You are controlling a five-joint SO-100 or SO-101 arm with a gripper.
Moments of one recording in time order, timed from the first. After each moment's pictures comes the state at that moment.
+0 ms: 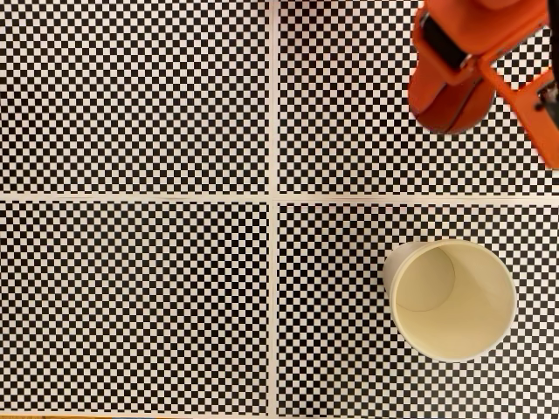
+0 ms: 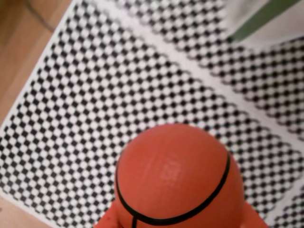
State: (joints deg) arm -40.9 118.7 115.2 74.4 -85.1
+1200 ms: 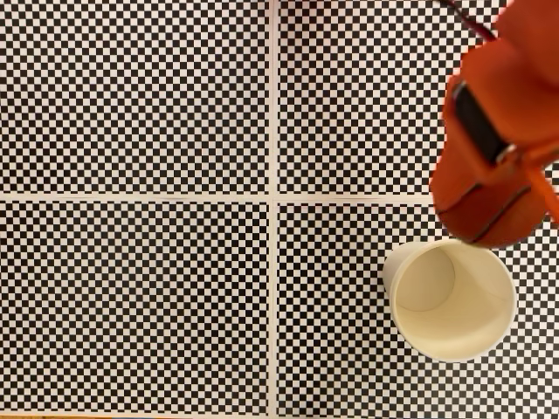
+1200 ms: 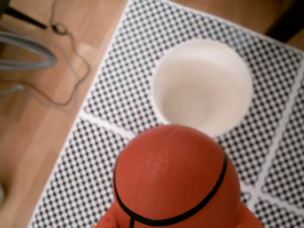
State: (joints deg) arm -31.5 90.7 59.5 91.6 -82.8
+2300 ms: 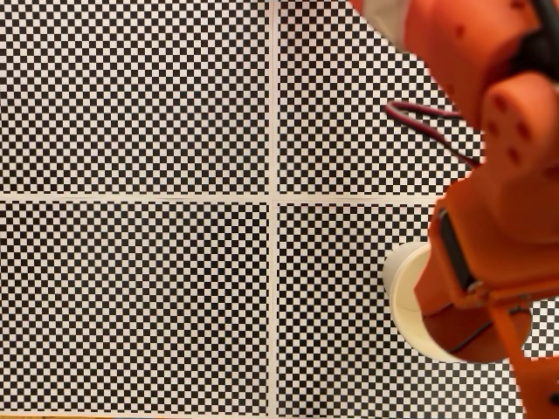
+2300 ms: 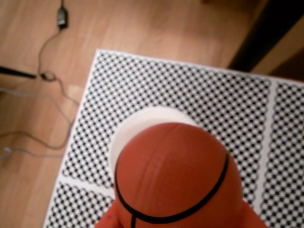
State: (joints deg) arm -23.3 64.4 27.7 91.6 -80.0
